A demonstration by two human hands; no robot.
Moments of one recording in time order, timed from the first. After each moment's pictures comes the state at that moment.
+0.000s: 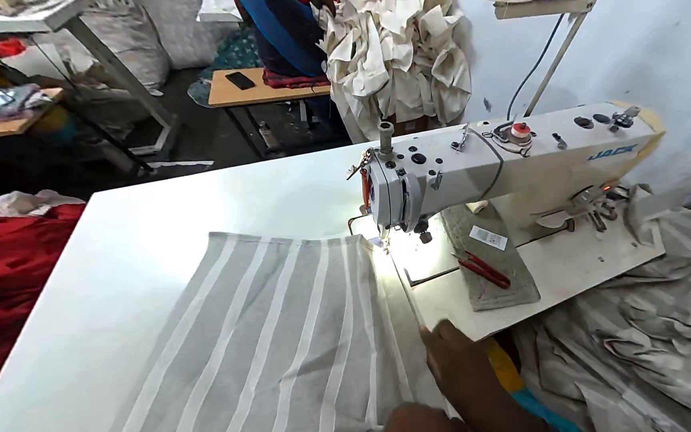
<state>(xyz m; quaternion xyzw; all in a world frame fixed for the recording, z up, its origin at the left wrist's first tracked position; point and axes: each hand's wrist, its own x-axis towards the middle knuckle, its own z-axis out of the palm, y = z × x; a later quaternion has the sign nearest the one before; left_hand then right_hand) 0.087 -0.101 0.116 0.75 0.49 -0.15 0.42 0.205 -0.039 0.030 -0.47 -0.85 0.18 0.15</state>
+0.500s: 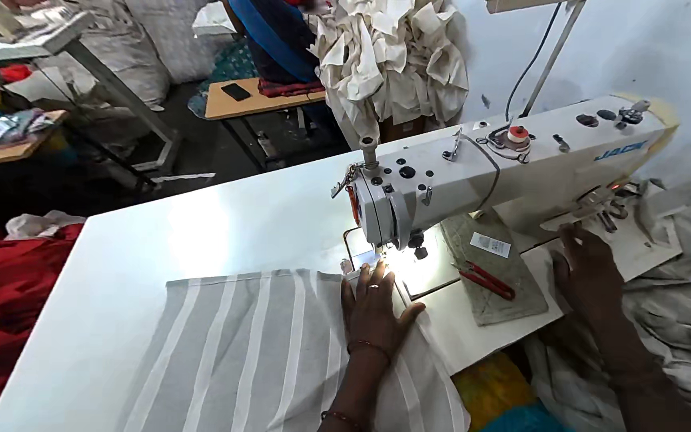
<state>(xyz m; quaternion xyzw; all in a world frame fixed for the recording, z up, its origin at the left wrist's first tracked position) 0.028 0.018 0.009 0.65 0.75 0.16 0.03 0.378 0.120 0.035 -0.59 -0.76 -0.04 0.27</state>
